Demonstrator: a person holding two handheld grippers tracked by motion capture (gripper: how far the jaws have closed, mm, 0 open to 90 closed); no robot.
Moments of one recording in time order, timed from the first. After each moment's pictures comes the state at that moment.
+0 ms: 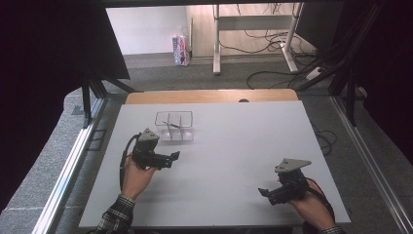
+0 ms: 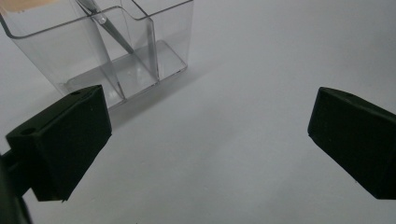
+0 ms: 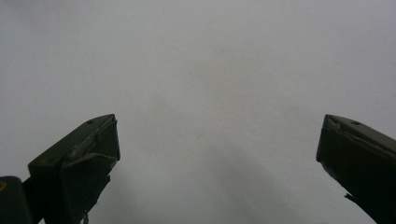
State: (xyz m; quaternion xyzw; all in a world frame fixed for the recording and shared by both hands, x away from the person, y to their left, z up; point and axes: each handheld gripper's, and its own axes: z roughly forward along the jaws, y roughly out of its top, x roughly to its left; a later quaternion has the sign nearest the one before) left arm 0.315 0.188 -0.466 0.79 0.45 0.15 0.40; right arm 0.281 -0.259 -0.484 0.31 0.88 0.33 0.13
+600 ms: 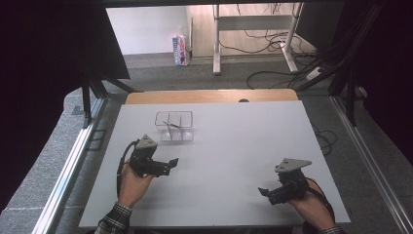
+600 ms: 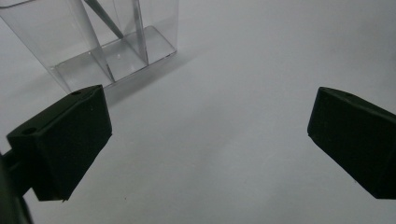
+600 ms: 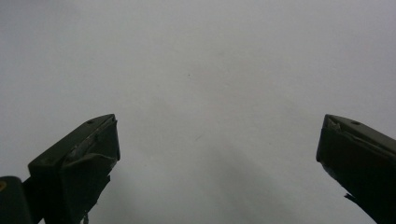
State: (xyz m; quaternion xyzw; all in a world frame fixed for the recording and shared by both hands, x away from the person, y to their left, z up) left arm 0.297 0.189 -0.470 0.79 0.44 0.14 0.40; right arm 0.281 -0.259 -0.483 0.31 0.88 0.33 0.13
